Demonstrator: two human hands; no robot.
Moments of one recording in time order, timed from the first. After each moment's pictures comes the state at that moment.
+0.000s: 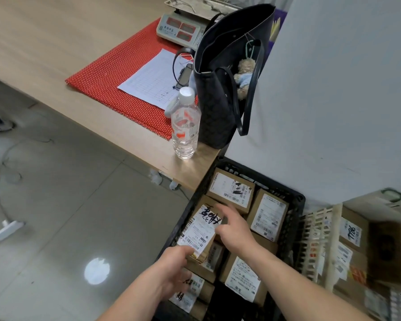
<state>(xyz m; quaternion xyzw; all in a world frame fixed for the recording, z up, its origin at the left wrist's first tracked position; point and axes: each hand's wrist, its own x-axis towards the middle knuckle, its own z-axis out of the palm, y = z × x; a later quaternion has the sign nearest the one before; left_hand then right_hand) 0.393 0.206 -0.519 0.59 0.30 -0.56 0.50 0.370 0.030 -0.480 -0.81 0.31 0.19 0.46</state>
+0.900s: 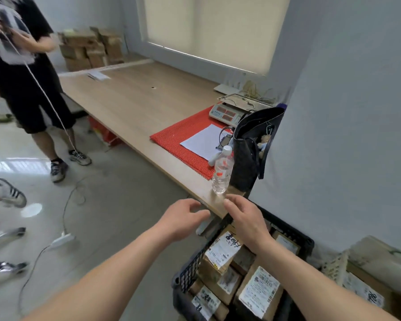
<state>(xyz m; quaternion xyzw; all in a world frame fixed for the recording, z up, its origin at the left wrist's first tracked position) 0.393 0.274 -0.294 0.89 -0.11 -0.21 0.39 0.342 0.093 -0.307 -0.86 0.13 -0.02 0.50</state>
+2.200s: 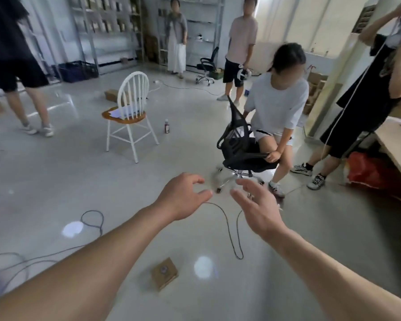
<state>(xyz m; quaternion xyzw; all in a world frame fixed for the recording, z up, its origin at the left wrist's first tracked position) -0.212 0.742 -0.231 0.84 0.40 0.15 0.34 -0.044 0.622 -0.251 -0.77 -0.42 0.18 0.45</state>
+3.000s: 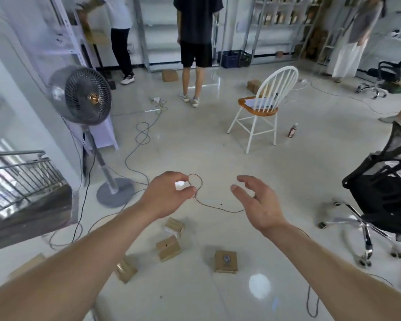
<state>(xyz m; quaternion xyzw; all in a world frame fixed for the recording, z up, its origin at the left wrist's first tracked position) -0.419 0.716 -0.266 0.60 0.72 0.23 0.27 -0.181 0.743 -0.287 -0.58 -0.64 0.36 0.35</state>
